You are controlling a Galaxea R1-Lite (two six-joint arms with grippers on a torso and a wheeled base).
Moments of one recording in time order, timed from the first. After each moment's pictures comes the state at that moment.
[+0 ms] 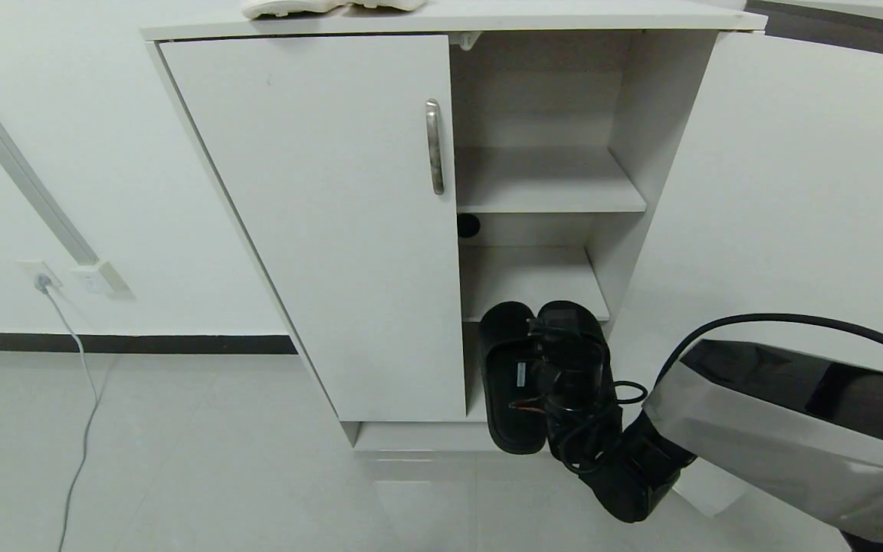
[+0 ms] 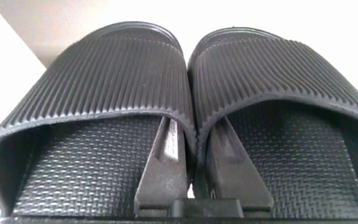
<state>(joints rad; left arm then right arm) 0.00 0.00 0.00 0.00 -0.02 0.00 0.69 2.41 -1.12 -1.29 -0.68 0.02</state>
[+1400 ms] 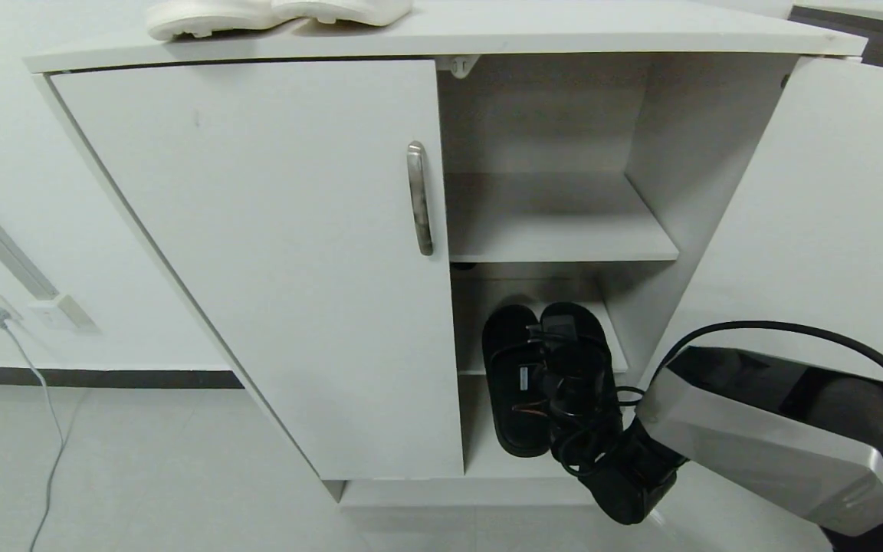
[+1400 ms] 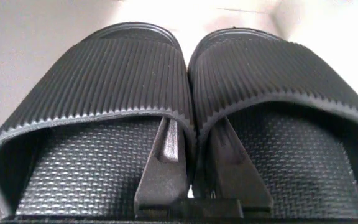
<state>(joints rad) 0.00 0.00 0.00 0.00 -0.02 0.00 0.68 2.46 -1.14 -1.32 -0.68 -0.02</state>
